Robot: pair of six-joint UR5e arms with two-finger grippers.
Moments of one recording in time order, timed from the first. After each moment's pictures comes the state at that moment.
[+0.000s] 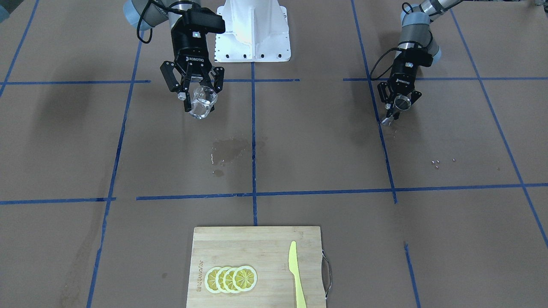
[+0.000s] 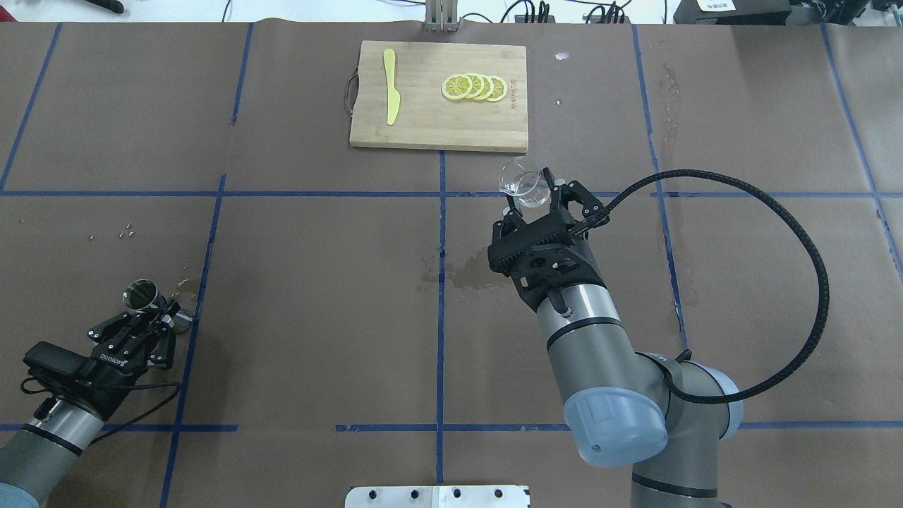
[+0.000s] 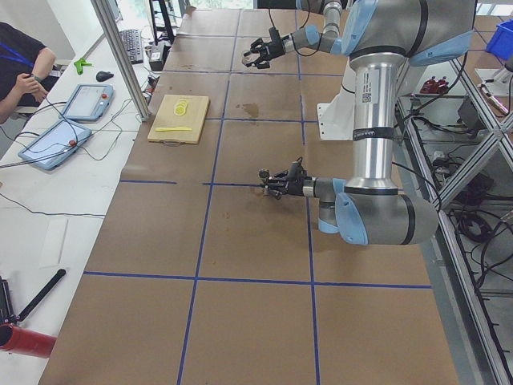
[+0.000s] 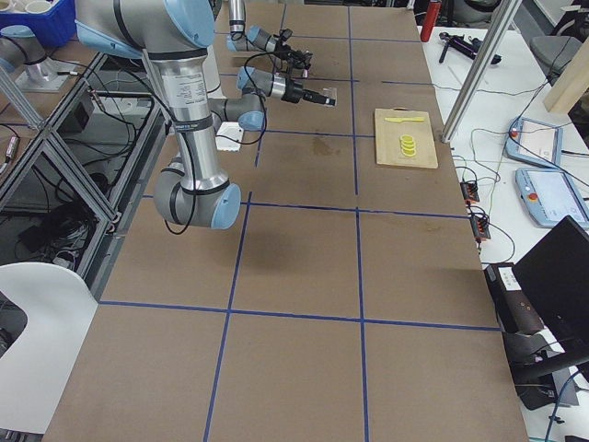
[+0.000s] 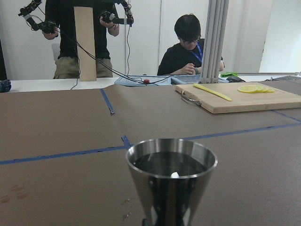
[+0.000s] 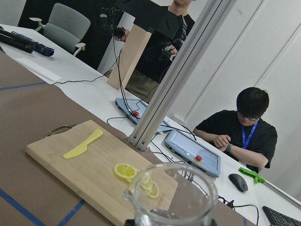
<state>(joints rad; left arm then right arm) -0.05 -1.50 -1.42 -3.36 -0.51 -0.78 0.22 -1.19 1.93 -1.03 0.56 0.49</state>
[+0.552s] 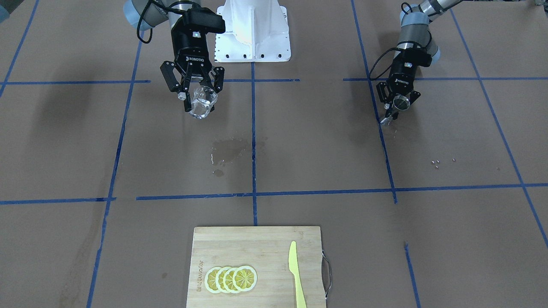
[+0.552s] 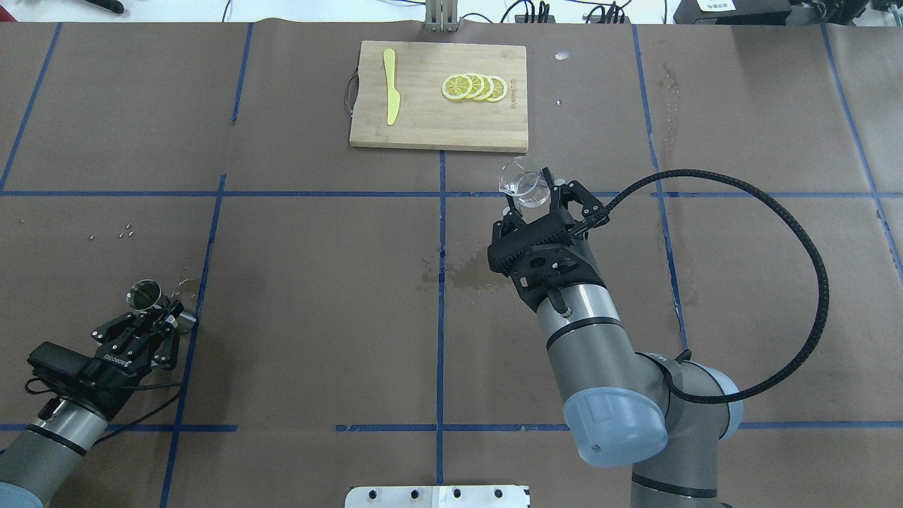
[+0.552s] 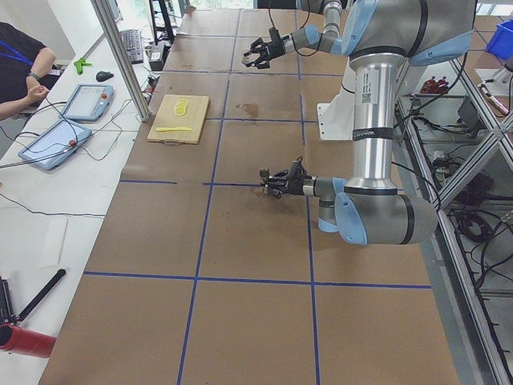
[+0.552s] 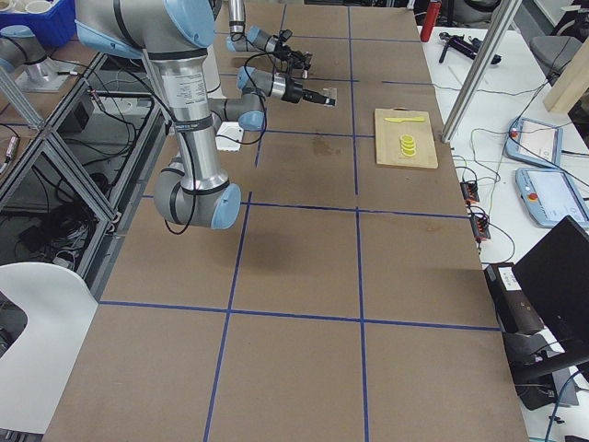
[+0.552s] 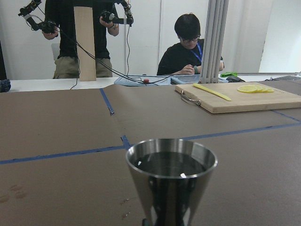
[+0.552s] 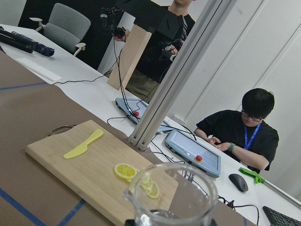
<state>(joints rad) -0.05 -1.51 -1.42 -3.36 -0.51 -0.78 0.22 -1.19 1.93 -1.03 0.56 0.49</state>
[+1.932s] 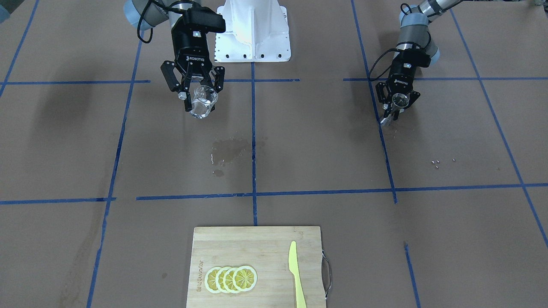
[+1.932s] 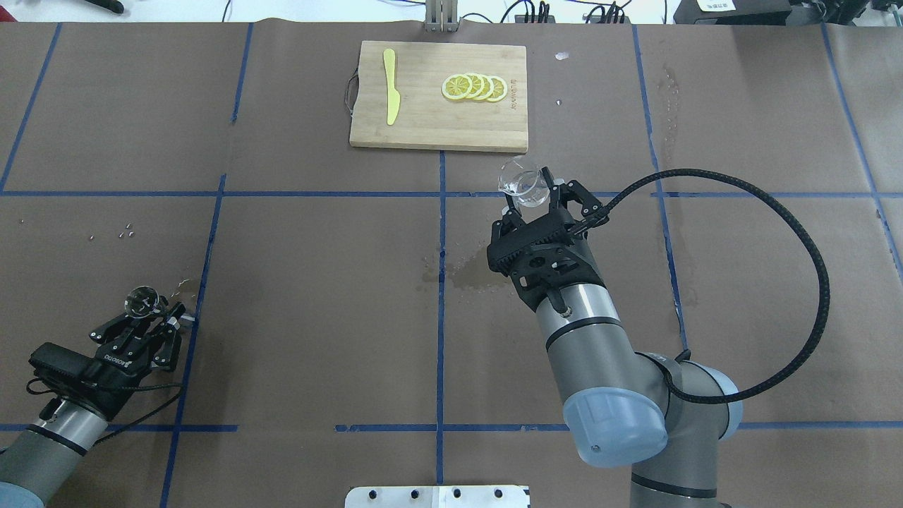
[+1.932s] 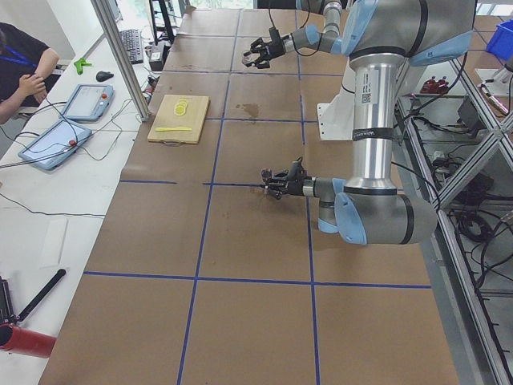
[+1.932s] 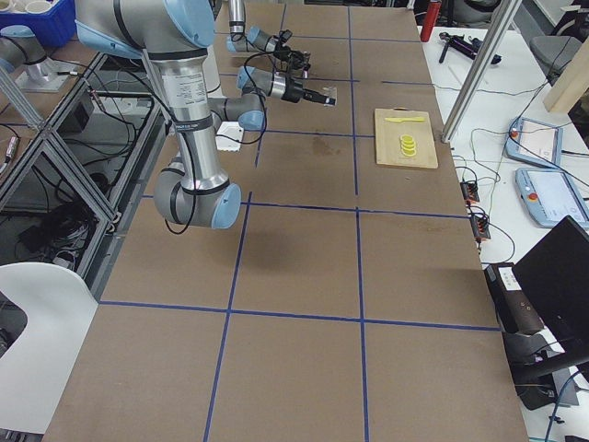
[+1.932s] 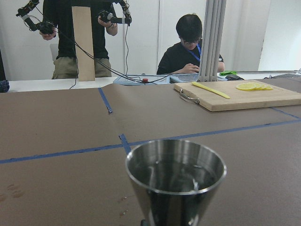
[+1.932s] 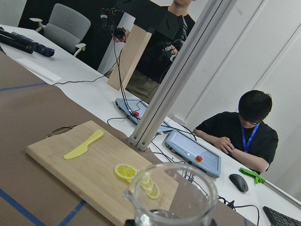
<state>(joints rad) -0.05 -1.51 -1.41 -3.36 -0.51 -0.77 0.22 -1.19 1.94 -1.03 0.56 0.49</state>
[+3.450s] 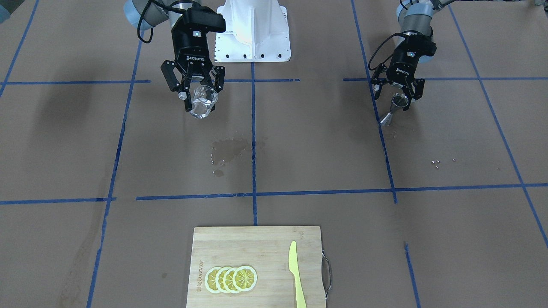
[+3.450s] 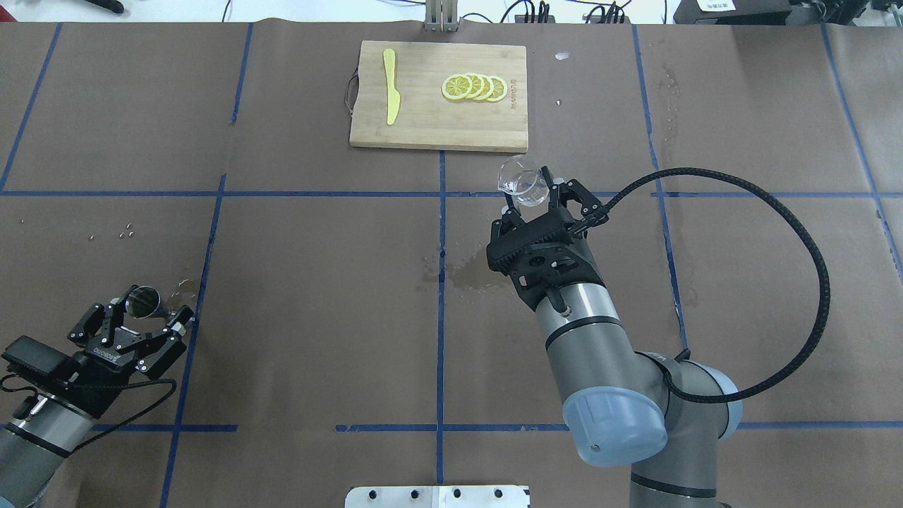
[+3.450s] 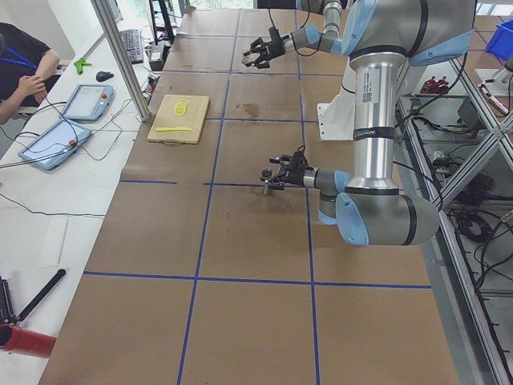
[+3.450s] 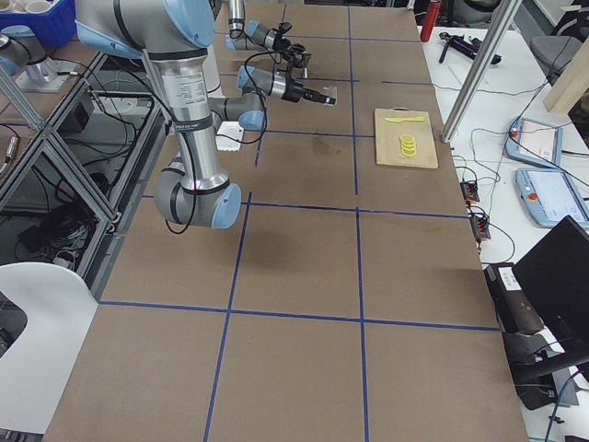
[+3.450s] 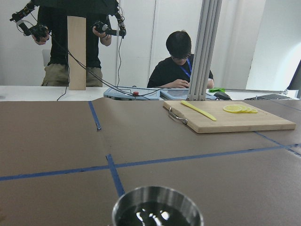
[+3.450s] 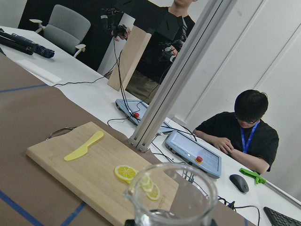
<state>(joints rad) -0.06 -1.48 -1.52 -3.48 -0.53 -0.66 0.22 -1.19 1.94 -1.03 0.56 0.49</state>
